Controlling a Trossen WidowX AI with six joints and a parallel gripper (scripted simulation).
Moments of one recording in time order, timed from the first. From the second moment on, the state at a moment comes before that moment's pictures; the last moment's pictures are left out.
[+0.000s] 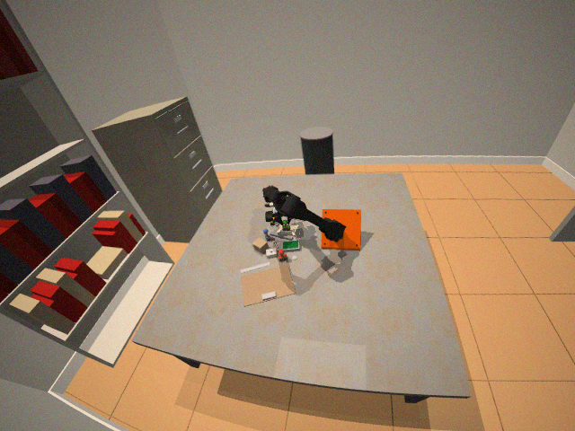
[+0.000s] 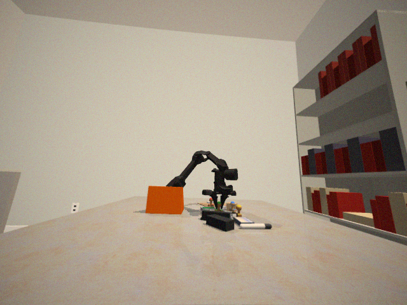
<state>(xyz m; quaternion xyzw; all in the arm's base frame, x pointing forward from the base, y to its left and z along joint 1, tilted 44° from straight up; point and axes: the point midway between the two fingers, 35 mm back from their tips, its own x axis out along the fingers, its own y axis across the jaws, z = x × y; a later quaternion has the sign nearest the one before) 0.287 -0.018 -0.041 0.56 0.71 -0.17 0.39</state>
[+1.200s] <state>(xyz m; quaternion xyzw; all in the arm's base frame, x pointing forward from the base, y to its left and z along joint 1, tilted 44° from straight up) 0.292 -0.049 -0.007 0.56 0.71 -0.17 0.39</state>
